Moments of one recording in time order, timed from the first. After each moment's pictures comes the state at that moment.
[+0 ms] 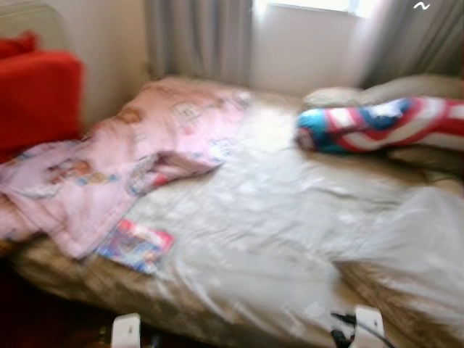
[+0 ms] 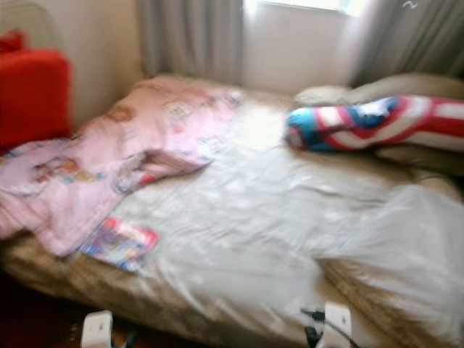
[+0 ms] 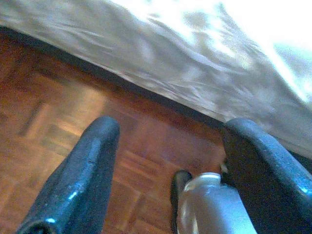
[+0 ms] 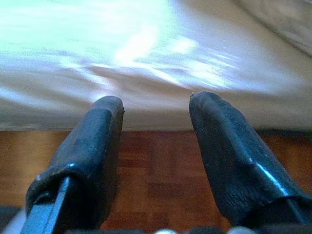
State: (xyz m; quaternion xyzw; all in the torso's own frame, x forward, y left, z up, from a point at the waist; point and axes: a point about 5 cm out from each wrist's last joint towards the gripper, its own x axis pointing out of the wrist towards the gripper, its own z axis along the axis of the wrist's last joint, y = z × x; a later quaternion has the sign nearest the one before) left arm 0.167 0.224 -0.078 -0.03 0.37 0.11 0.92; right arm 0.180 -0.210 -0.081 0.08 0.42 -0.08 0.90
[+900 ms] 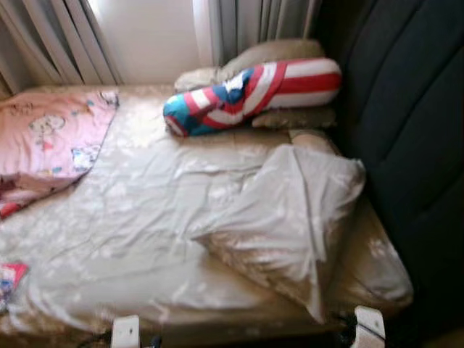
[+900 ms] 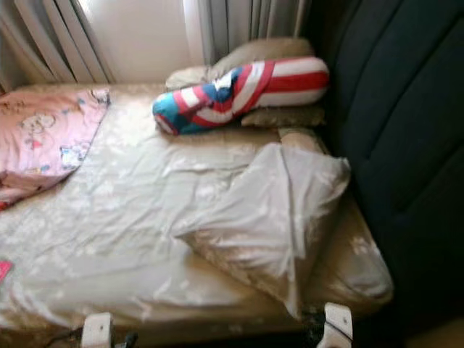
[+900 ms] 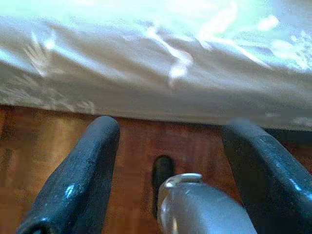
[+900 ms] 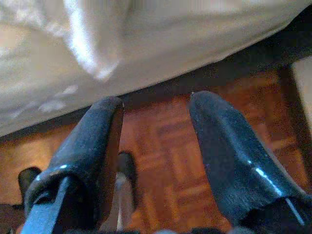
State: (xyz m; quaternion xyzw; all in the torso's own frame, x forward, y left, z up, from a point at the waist) left arm 0.174 0.220 -0.076 -0.03 0.37 0.10 0.92; right arm 0.184 -0.217 -0.077 0.07 0.41 -0.09 0.90
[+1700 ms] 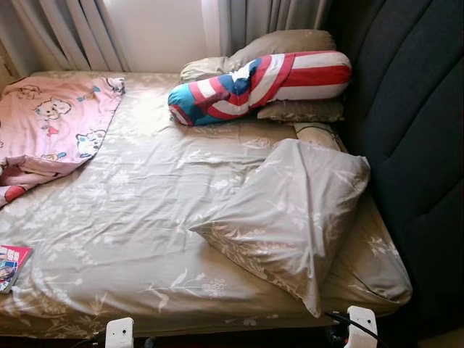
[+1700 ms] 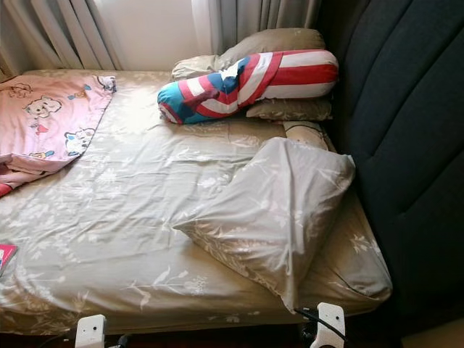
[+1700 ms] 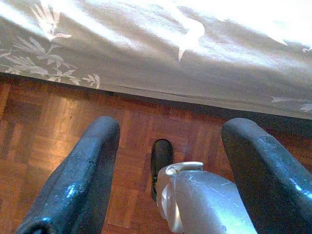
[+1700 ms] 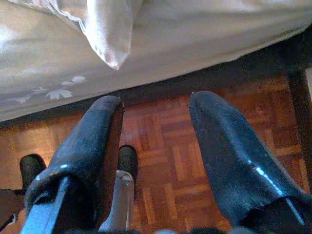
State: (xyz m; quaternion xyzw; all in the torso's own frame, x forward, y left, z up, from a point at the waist) left arm 0.172 0.225 -0.076 -0.03 0.37 0.11 0.92; right arm 0.183 -0.210 -0.078 0.08 0.41 -0.06 0.91
